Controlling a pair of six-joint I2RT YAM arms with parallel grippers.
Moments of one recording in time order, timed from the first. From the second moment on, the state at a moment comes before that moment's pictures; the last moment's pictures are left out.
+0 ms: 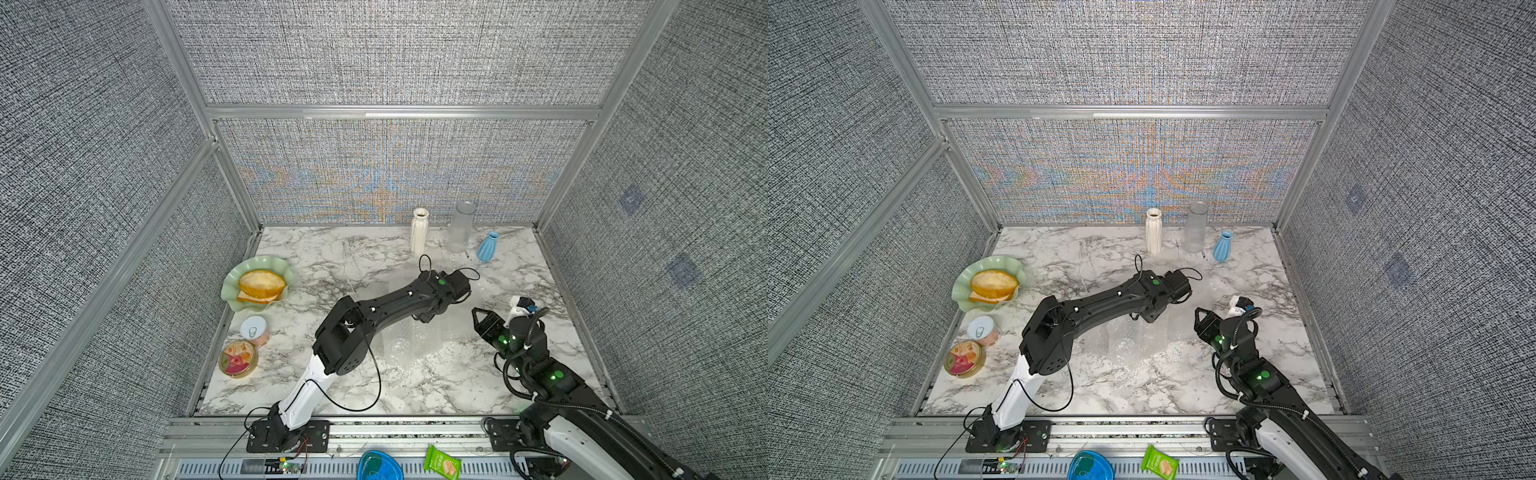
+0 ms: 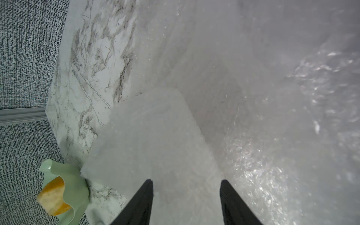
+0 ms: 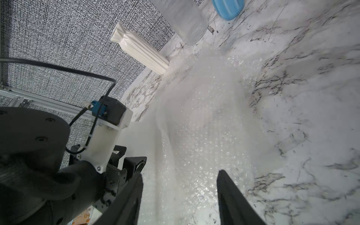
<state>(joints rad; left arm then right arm) -1.02 2.26 1.96 -1.14 -0.57 -0.24 0.51 0.63 0.35 -0.14 0.20 0.97</state>
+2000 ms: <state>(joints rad) -0.80 2.01 1.78 -0.87 -0.28 -0.30 0.51 0.85 0.47 -0.13 0.07 0.77</state>
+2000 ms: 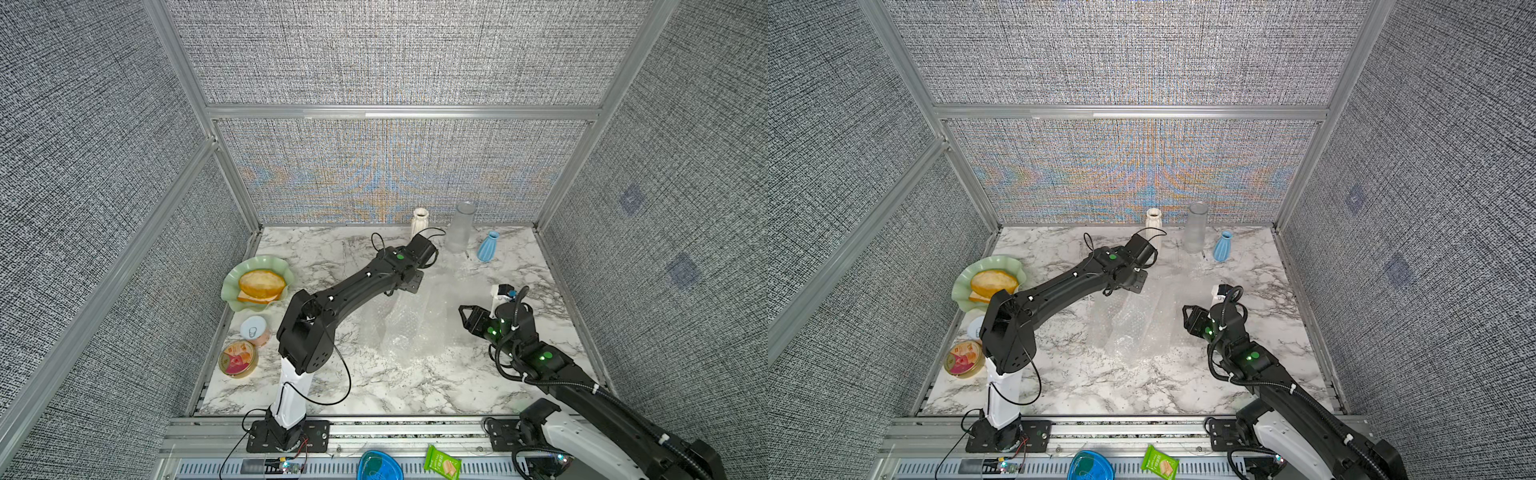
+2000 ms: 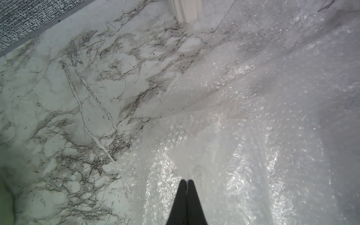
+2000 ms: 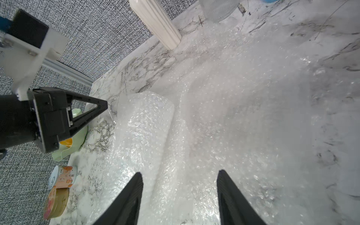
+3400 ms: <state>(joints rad) -0.67 1.16 0.80 -0.27 0.11 -0.35 0.65 1.17 0.72 -0.28 0.12 0.75</state>
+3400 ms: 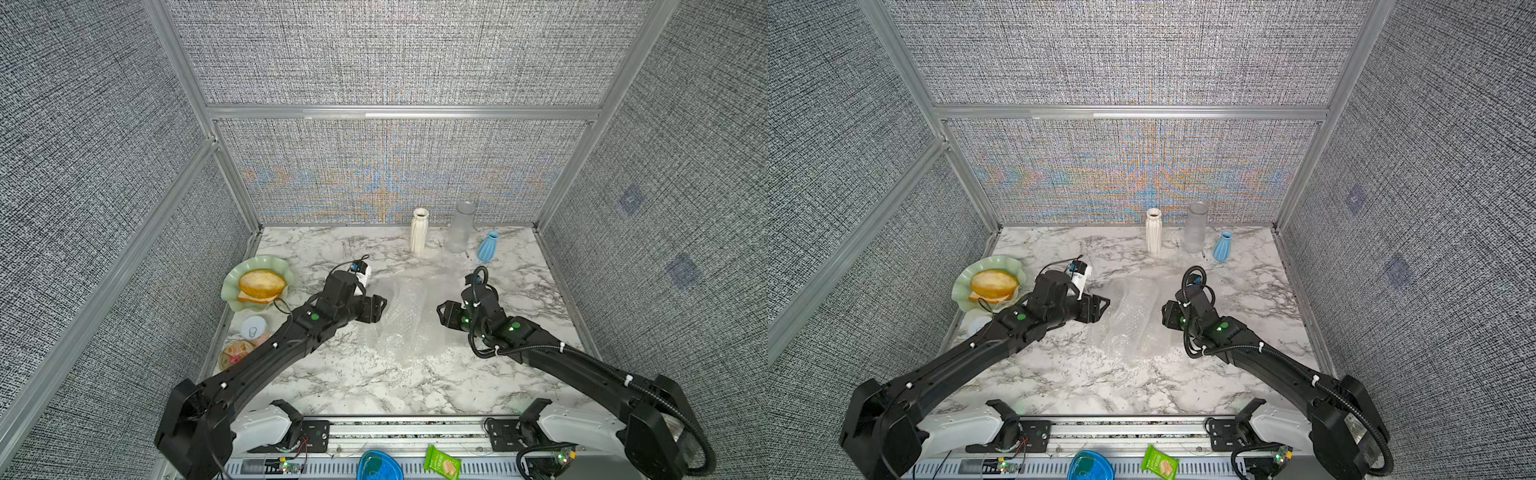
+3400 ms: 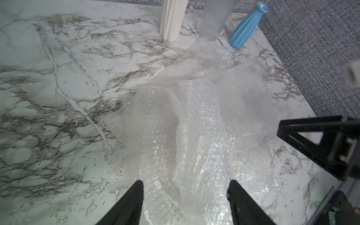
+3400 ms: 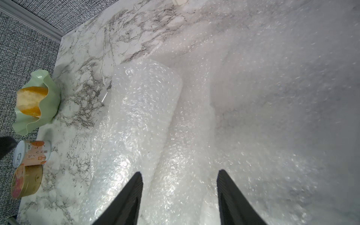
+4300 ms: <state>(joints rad) -1.10 1.48 0.92 -0.31 -0.32 -0.34 0.53 1.09 0.60 -0.23 0.07 0.76</state>
